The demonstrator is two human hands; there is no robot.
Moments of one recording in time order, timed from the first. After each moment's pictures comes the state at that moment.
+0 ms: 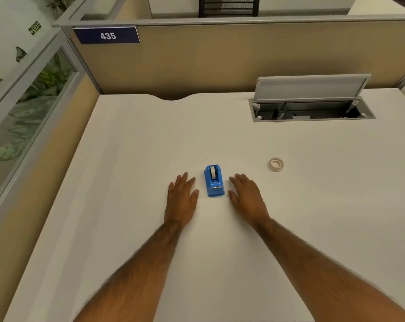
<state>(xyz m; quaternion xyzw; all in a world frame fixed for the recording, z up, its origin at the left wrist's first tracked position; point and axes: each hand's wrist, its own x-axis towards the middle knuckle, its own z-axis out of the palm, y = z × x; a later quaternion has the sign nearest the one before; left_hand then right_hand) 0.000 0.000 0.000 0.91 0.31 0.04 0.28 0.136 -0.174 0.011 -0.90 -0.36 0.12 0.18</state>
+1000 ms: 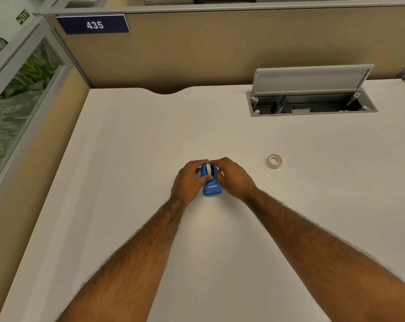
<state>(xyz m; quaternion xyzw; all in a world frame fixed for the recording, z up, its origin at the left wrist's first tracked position) 0.060 0.004 0.034 0.81 0.31 0.07 0.50 0.172 -0.120 0.029 -0.86 -0.40 0.17 0.27</state>
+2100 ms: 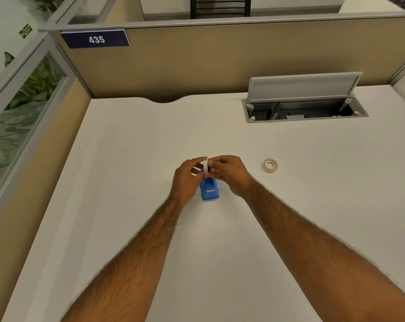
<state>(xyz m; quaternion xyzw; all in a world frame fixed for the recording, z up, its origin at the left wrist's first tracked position) 0.065 0.006 0.060 0.79 0.29 0.13 0.52 0.172 -0.110 0.075 -0.65 -0.10 0.39 0.65</state>
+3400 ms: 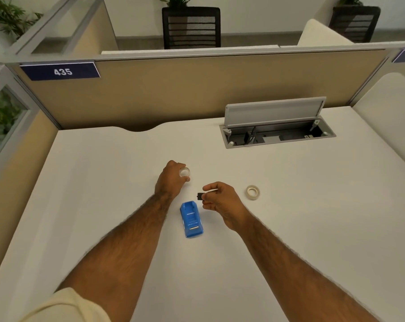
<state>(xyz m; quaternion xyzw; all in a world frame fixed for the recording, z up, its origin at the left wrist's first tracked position) 0.177 0.071 0.046 0.88 0.30 0.03 0.36 0.194 -0.120 0.081 -0.70 0.00 0.36 0.62</state>
